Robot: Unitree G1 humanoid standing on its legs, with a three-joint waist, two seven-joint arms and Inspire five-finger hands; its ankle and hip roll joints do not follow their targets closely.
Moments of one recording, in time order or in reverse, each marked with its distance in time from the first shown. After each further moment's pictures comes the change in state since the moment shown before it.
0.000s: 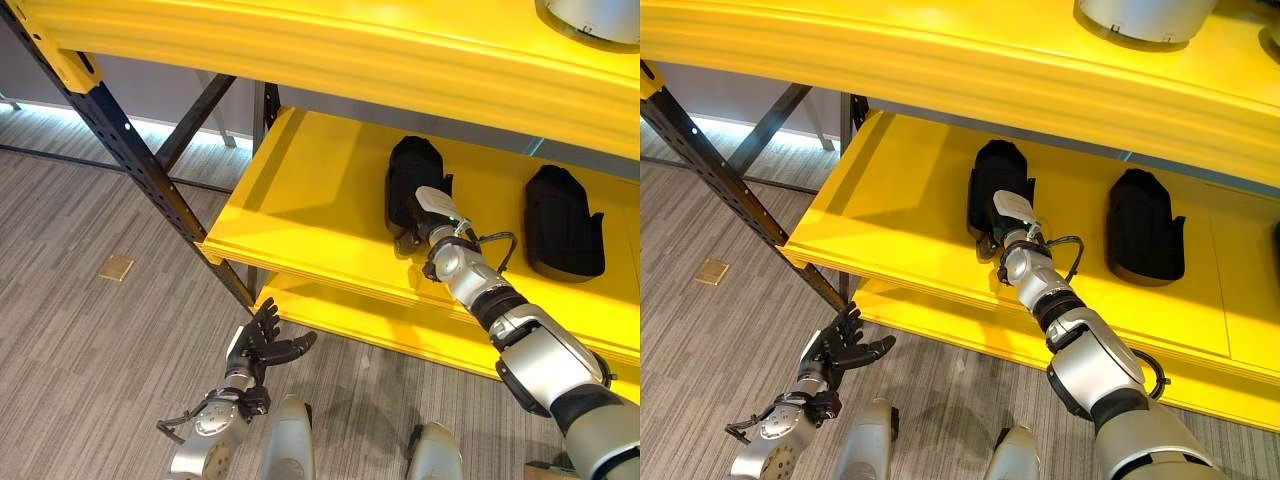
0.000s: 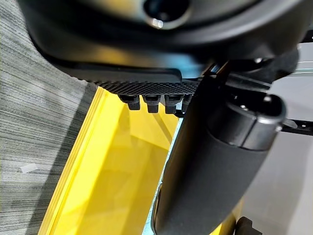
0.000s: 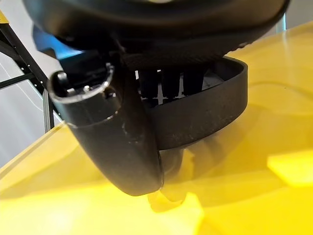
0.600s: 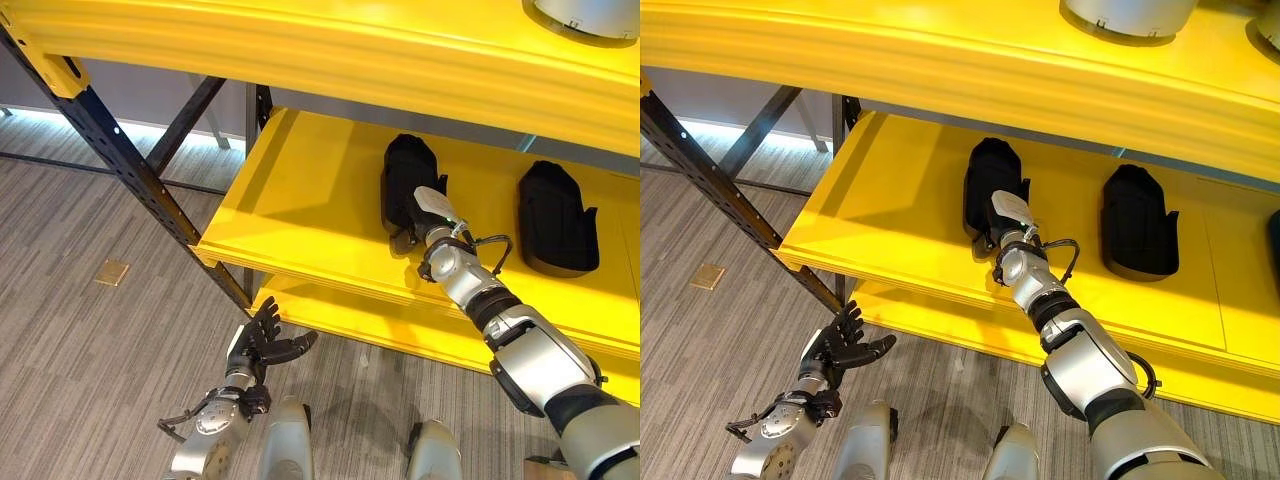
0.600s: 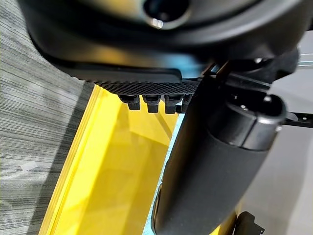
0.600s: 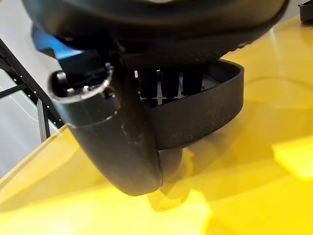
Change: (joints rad) left arm -0.015 0.000 -0.011 0.000 0.002 0.000 0.002; right arm -0.001 0.031 -0.039 0.017 0.007 -0.002 -0.019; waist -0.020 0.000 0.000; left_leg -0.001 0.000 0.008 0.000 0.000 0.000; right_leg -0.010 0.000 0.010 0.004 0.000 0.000
